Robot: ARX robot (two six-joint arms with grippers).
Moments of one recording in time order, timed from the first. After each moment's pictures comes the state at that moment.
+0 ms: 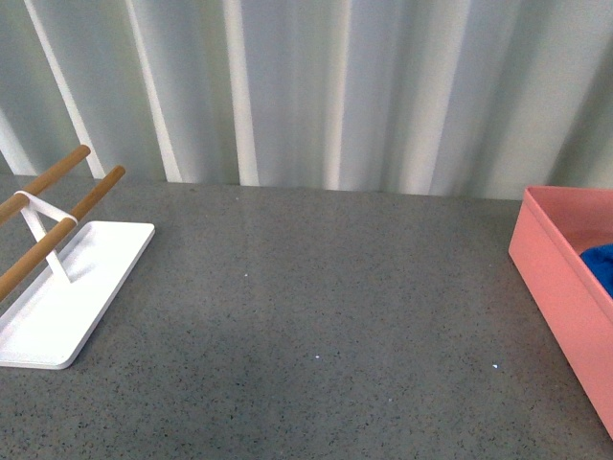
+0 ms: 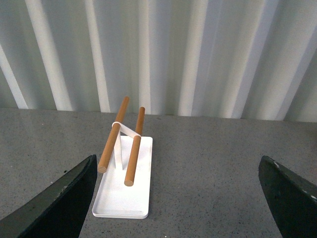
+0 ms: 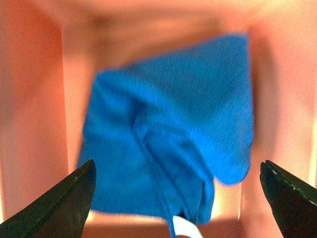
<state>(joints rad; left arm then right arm) 0.00 0.00 0.02 0.00 0.00 0.00 -0.30 2.03 1.57 -0.52 -0.08 -0.22</state>
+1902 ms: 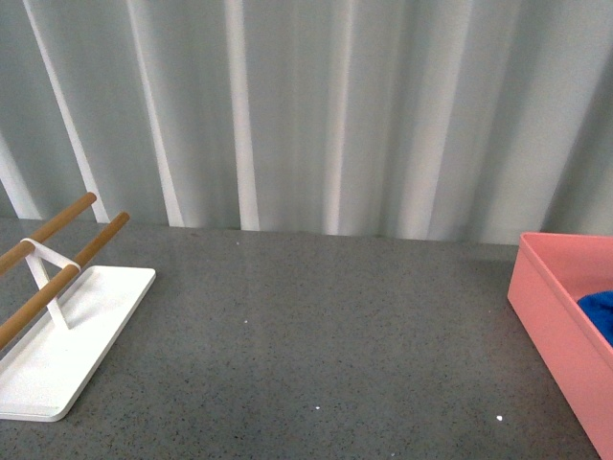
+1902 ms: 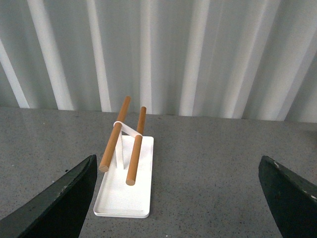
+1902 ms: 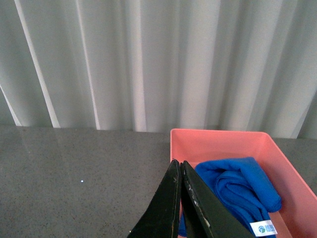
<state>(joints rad) 0.00 0.00 0.02 0.00 0.00 0.00 0.00 0.23 0.02 0.23 0.00 -0.01</state>
